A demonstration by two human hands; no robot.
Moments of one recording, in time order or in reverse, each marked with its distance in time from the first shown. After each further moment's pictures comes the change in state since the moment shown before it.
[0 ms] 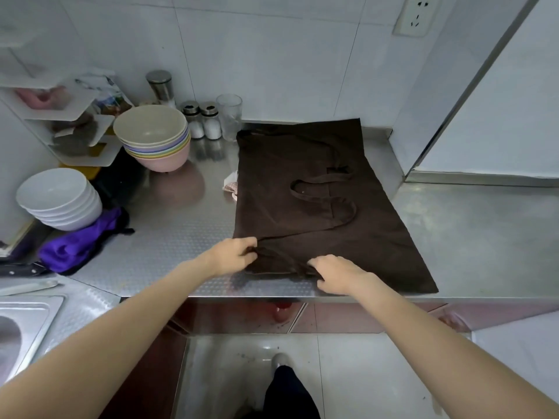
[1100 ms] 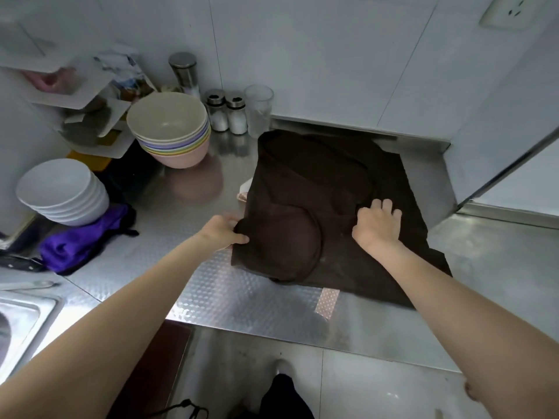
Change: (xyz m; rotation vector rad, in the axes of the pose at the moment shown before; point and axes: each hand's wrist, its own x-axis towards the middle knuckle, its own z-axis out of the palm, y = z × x) left_hand 0.075 -0.047 -0.043 -0.838 0.224 -0.547; right_hand 0.116 0.060 -0.093 -0.114 0.411 0.424
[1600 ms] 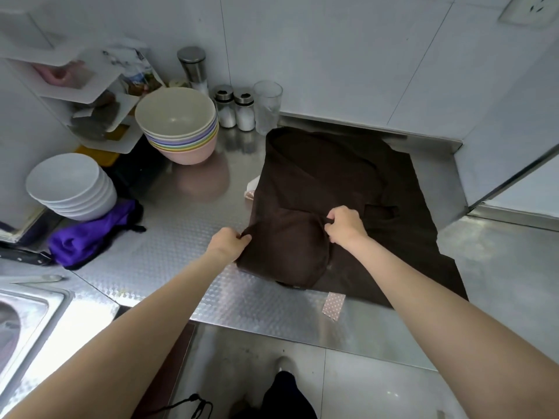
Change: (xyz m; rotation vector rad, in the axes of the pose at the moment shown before) left_hand 0.000 -0.022 0.014 0.250 0.175 -0.081; right_hand -0.003 -0.056 -0.001 0.648 -0.227 -0.026
